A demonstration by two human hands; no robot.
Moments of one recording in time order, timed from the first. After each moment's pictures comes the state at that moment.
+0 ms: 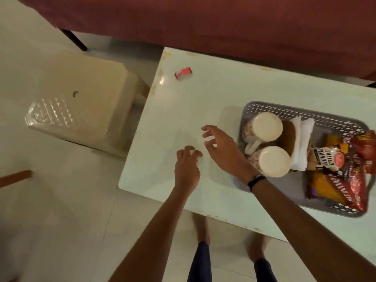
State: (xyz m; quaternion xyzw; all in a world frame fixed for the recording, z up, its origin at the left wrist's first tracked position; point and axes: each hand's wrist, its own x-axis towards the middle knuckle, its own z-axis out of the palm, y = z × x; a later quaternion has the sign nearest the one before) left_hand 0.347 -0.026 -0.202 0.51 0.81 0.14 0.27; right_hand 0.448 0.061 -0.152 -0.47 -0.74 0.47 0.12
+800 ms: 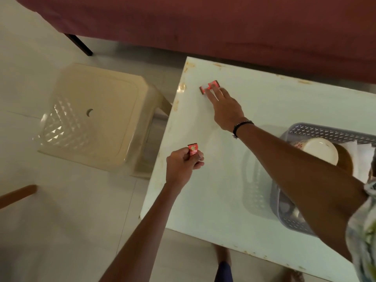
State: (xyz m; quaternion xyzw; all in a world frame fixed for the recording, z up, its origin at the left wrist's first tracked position) left_hand 0.221 0.021 -0.187 0.21 0.73 0.42 0.49; right_hand 0.308 0.207 -0.226 -0.45 -0.88 0.13 -0.03
